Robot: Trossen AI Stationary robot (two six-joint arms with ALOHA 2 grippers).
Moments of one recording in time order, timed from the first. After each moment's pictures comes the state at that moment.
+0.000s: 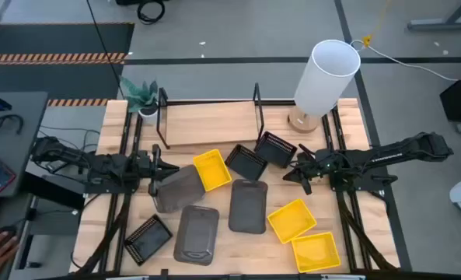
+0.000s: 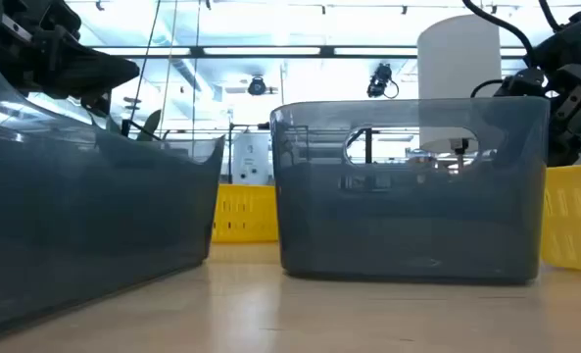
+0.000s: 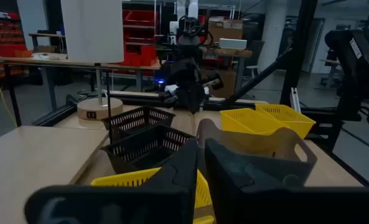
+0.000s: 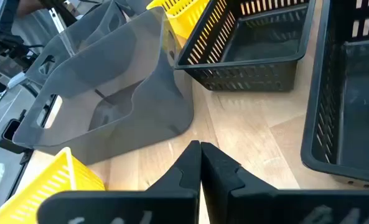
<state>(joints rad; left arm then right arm) -0.26 0.29 0.01 0.32 -0.33 -0.07 0.00 0.66 0.01 0.21 -0.12 0.49</state>
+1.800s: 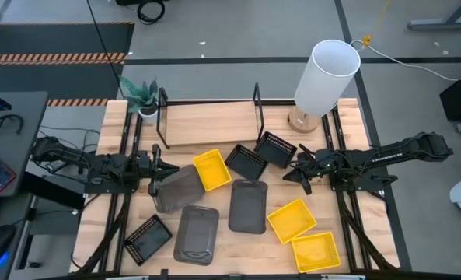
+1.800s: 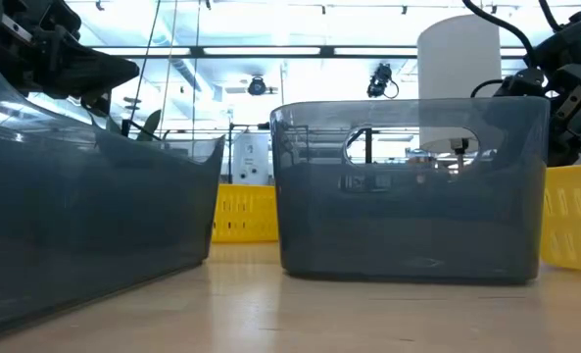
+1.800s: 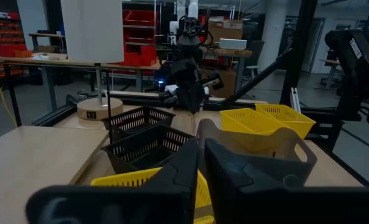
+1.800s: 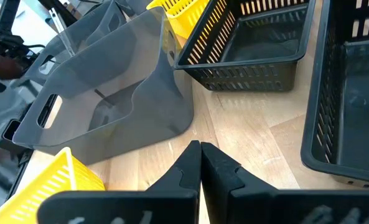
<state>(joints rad) -0.26 0.29 0.01 0.32 -0.33 -0.07 0.00 0.66 0.01 0.21 -0.13 0.49</state>
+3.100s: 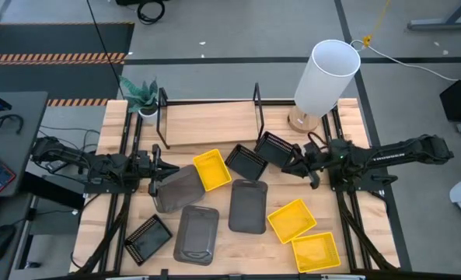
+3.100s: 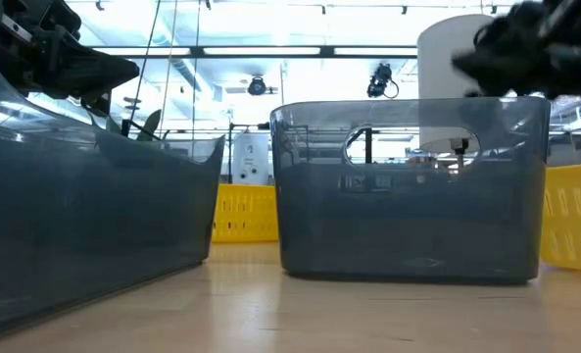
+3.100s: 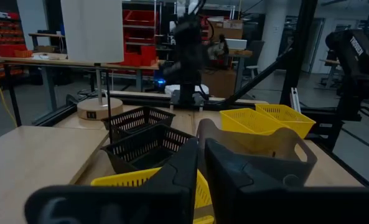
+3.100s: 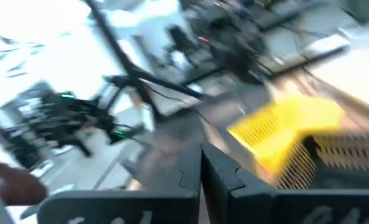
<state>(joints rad) -0.26 0.29 0.01 0.32 -0.33 -0.07 -0.05 0.62 0.09 0.59 -0.29 0.45</state>
